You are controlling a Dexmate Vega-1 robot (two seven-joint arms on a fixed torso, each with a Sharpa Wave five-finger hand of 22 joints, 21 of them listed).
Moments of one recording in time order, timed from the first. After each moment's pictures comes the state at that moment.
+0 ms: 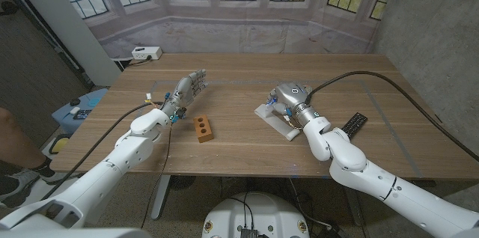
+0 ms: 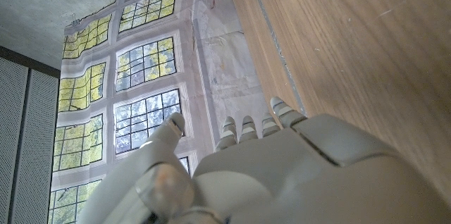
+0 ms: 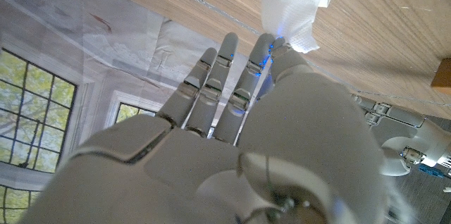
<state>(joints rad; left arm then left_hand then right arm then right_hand) 0.90 0.63 0.36 -1.37 -0.71 -0.26 -0.23 0.27 0.16 0.62 0.01 0.18 0.01 0.00 0.19 0.18 -0.06 0.06 0.21 0.19 -0.11 0.10 0.18 0.17 0.04 0.06 0.19 0.17 -0.98 -0.74 -0.73 -2.02 -0.93 -0.45 -0.15 1.22 0.06 0.30 -0.16 0.18 1.04 -0.16 0.25 0.22 1.03 -0.20 0.53 0.42 0.82 -0.10 0.34 0.40 0.61 -0.06 0.21 0.17</state>
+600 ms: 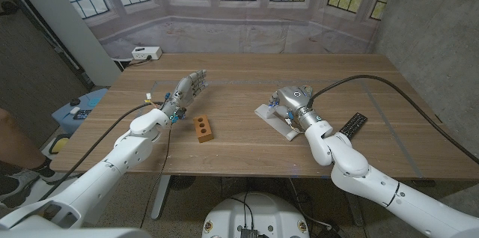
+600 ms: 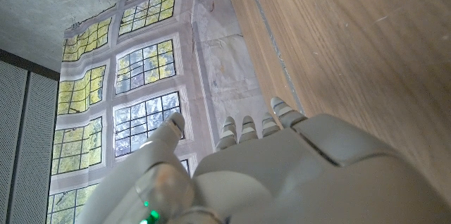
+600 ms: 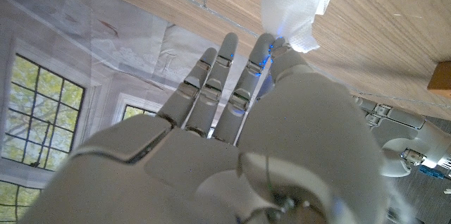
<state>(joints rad) 0.90 0.64 0.36 -1.38 -0.71 -0.25 -0.24 0.27 0.16 0.62 0.01 0.18 0.01 0.00 0.19 0.18 -0.06 0.06 0.21 0.19 -0.11 0.10 0.18 0.17 0.04 0.07 0.19 0.17 -1.01 -0.75 -0.72 -2.04 -0.94 -0.48 -0.16 1.22 0.06 0.30 -0.16 0.18 1.04 -0.16 0.25 0.22 1.03 -0.20 0.53 0.42 0.82 -0.10 0.34 0.41 0.61 -0.06 0.21 0.17</state>
